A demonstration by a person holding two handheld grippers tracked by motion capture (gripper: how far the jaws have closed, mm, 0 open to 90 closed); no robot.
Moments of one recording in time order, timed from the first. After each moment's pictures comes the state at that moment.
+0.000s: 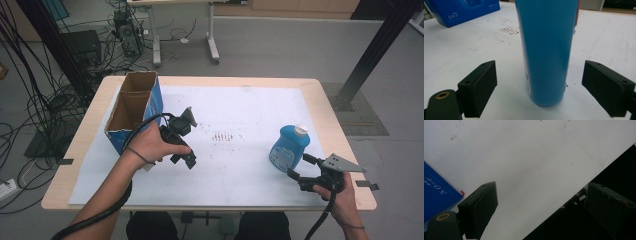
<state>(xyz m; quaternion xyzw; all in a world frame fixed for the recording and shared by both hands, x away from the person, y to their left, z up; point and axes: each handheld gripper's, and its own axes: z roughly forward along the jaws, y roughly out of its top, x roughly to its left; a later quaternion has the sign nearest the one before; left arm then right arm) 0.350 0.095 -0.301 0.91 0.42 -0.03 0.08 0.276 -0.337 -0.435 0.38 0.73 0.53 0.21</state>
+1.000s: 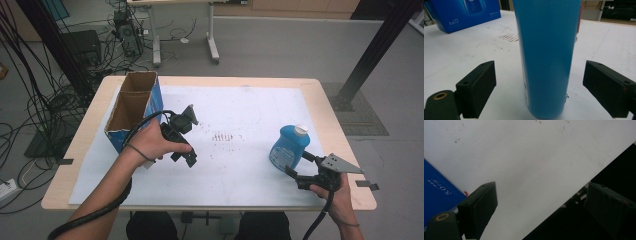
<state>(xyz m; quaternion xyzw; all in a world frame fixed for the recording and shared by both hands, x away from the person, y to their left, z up) 0.351 0.093 -0.295 0.91 0.41 -0.03 0.08 0.283 -0.332 -0.443 0.36 0.71 0.56 0.23</state>
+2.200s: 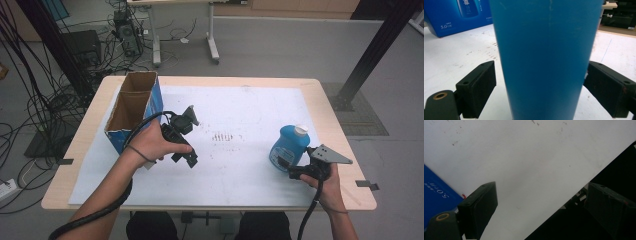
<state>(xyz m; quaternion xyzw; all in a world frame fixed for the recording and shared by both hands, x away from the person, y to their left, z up) 0.351 0.091 -0.296 0.91 0.41 -0.03 0.09 0.312 -0.315 -0.444 0.35 0.71 0.56 0.25</state>
